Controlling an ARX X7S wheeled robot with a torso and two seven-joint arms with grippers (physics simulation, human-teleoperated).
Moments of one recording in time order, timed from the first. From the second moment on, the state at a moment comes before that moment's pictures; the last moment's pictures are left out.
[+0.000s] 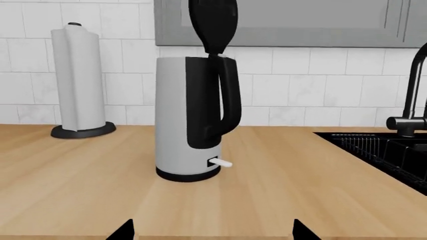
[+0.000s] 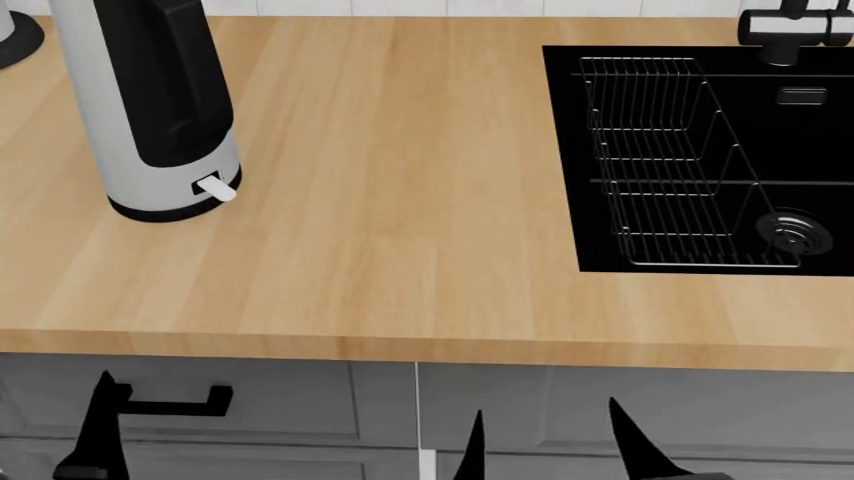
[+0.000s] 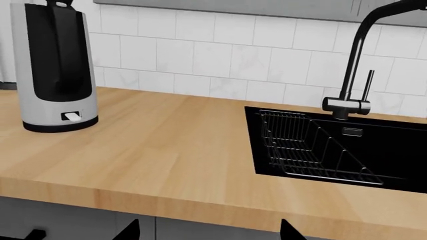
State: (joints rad) left arm 0.05 -0.26 0.02 0.64 -0.29 -0.40 -0.19; right arm -0.01 0.22 -0.16 -0.65 0.16 0.56 0.17
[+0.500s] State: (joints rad) left arm -0.04 -0.35 -0.08 0.92 -0.47 -0.66 -0.24; right arm 0.09 0.26 -0.12 -0.90 0.21 0.80 0.20
